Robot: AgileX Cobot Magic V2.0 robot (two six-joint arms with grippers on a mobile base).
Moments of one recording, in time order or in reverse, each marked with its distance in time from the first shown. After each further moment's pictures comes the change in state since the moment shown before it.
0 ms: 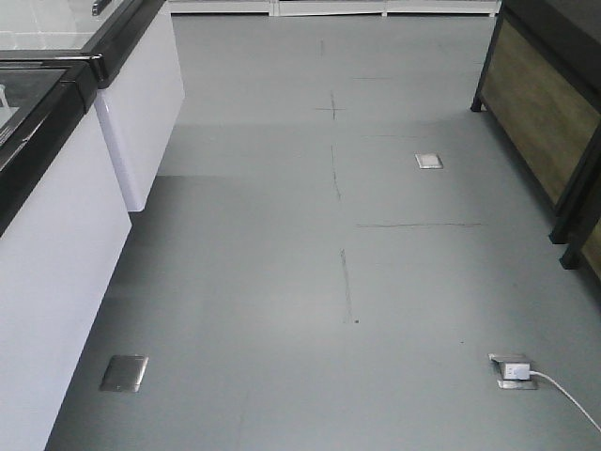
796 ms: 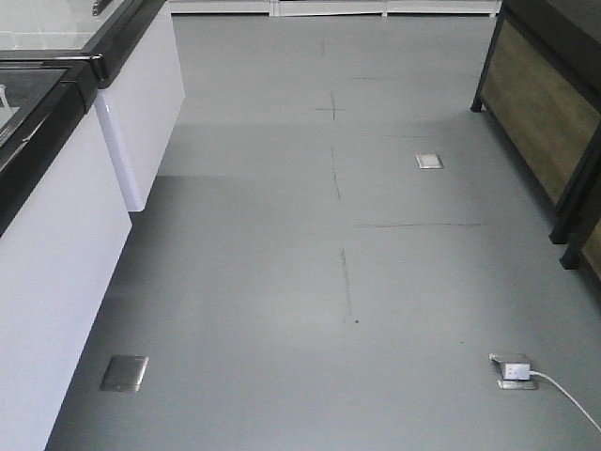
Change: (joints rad) left arm 0.561 0.000 0.000 -0.131 0.046 -0.349; right arm 0.000 0.000 0.000 0.000 0.000 0.000
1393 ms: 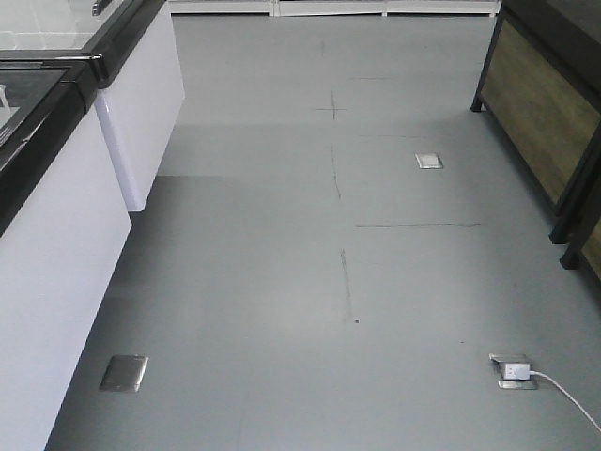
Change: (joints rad) left arm 0.161 0.032 0.235 -0.331 -0.165 -0.456; right arm 0.000 0.000 0.000 0.000 0.000 0.000
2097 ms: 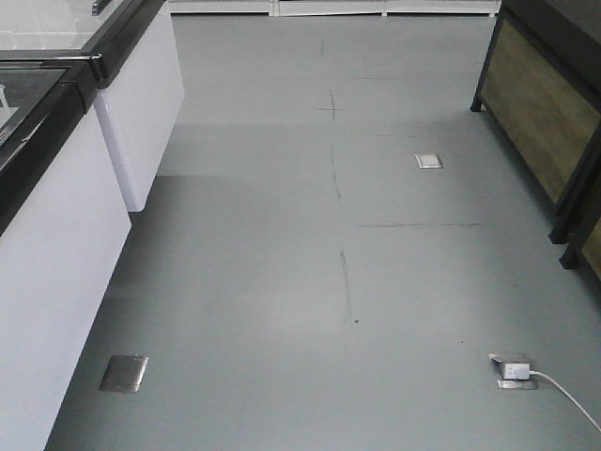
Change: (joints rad) left arm -0.103 0.062 0.139 -0.167 -0.367 0.016; right arm 0.000 0.000 0.000 0.000 0.000 0.000
